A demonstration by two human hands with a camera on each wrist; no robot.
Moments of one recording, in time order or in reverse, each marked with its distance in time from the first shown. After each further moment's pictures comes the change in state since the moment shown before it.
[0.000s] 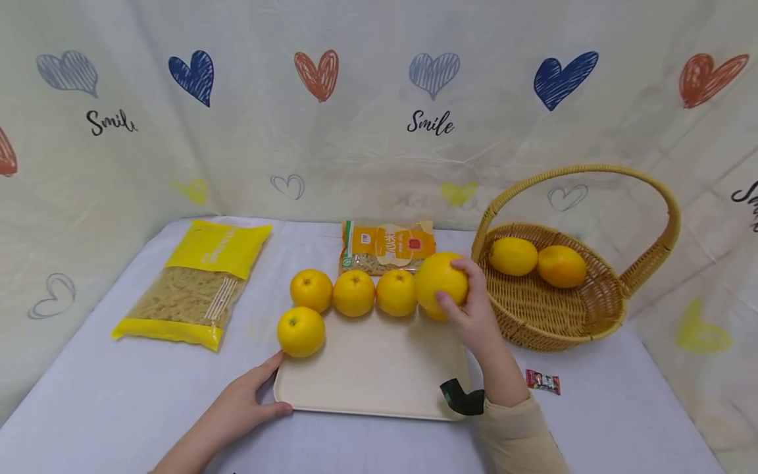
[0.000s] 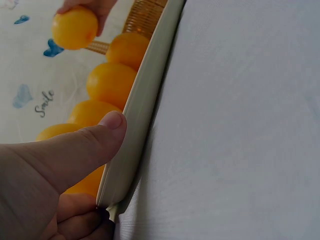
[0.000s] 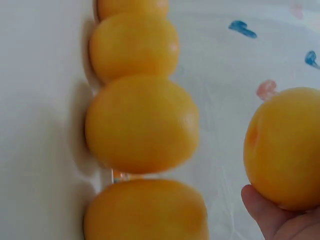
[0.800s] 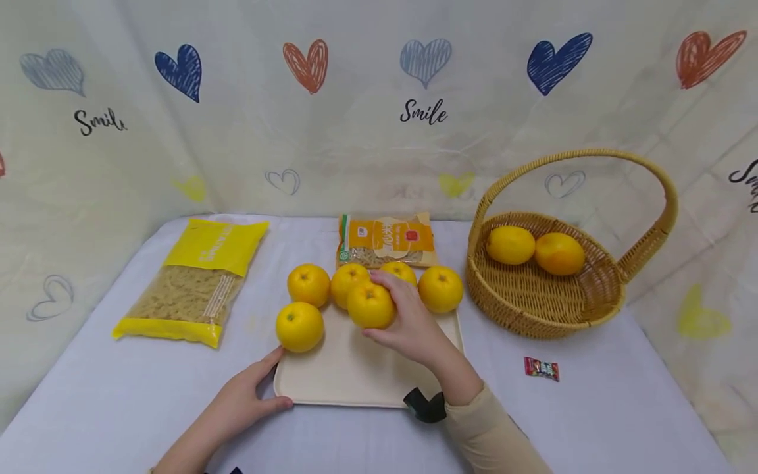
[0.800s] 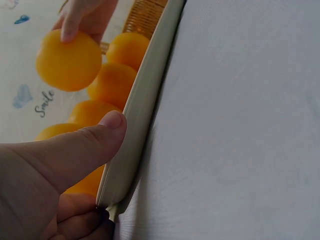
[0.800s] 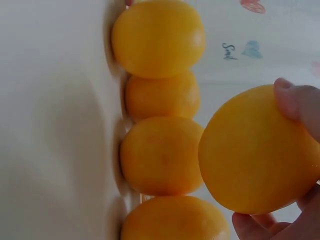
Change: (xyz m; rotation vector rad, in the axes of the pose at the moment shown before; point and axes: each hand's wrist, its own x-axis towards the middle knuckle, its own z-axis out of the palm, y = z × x) left_hand 0.001 0.001 0.002 0.014 0.016 0.006; right_hand -0.008 -0.021 0.063 -0.192 -0.341 0.158
